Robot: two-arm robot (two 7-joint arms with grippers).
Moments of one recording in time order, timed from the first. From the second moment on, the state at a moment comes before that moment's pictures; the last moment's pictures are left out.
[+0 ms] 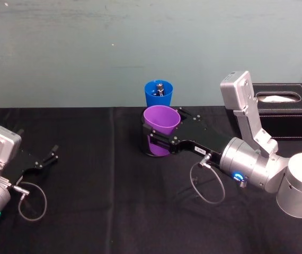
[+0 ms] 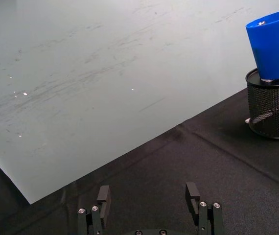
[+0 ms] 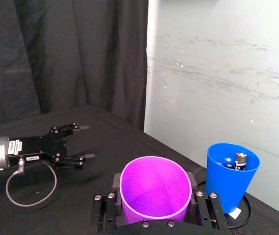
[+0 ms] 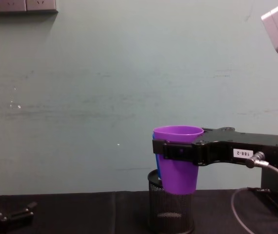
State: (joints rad) left arm -0.20 0.60 0.45 -1.41 -0.25 -0.12 0.03; right arm 0.33 0.40 -0.42 -1.58 0.38 0.14 0.47
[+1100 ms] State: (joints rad) left arm -0.20 0.60 0.45 -1.41 -0.25 -0.12 0.03; right arm 0.33 0.40 -0.42 -1.58 0.38 0.14 0.47
